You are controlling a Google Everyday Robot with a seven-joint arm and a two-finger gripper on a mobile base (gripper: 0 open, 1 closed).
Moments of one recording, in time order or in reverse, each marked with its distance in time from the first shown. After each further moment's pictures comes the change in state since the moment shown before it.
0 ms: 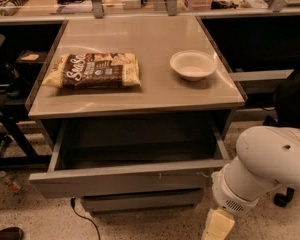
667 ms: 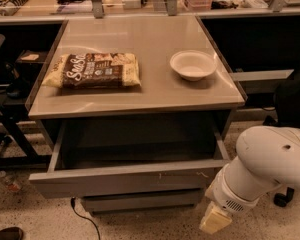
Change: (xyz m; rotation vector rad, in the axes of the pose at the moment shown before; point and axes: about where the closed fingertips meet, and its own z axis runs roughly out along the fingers) arm 0.000 0.000 0.000 0.000 0.000 0.000
